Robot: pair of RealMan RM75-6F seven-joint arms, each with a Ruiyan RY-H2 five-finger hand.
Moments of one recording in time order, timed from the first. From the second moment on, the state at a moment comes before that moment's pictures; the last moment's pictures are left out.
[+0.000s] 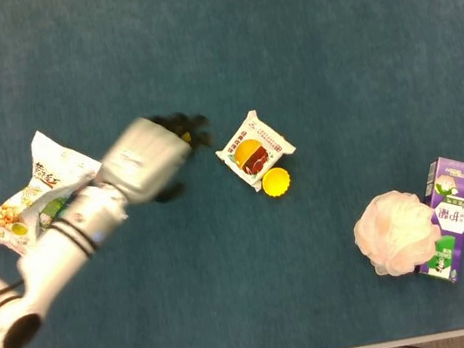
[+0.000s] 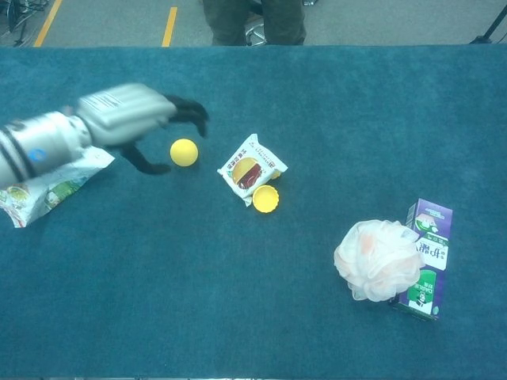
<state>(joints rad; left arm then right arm) -0.78 -1.33 -0.05 -1.65 1.48 0.83 0.17 0.54 -1.18 0.30 -1.30 -1.36 1.23 0.11</state>
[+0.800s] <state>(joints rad) -0.92 -1.57 -0.07 -1.39 1.61 0.83 0.03 0.48 -1.16 0.26 -1.29 -1.33 1.23 0.15</state>
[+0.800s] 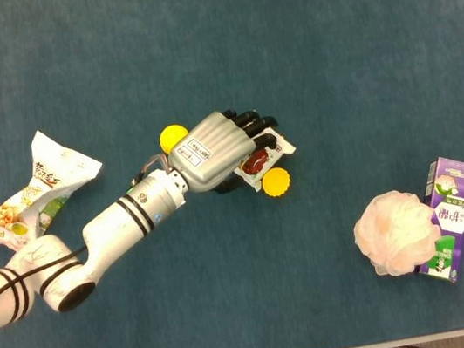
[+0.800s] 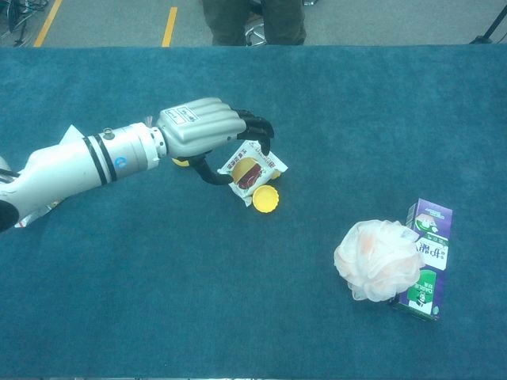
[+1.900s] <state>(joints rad) -1.05 -1.75 -0.05 -1.09 1.63 0.82 -0.12 0.41 -1.18 0.24 -1.17 -1.31 1.23 0.26</state>
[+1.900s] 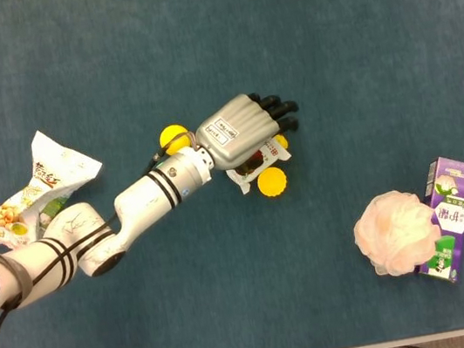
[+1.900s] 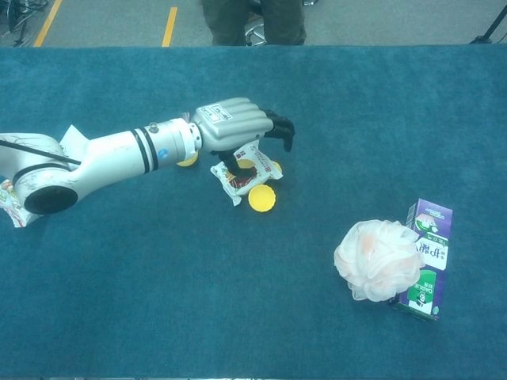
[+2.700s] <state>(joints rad) -1.06 -1.79 -0.01 -0.97 1.60 0.77 -0.05 0.40 -1.20 0.22 -1.14 -1.33 1.22 0.30</state>
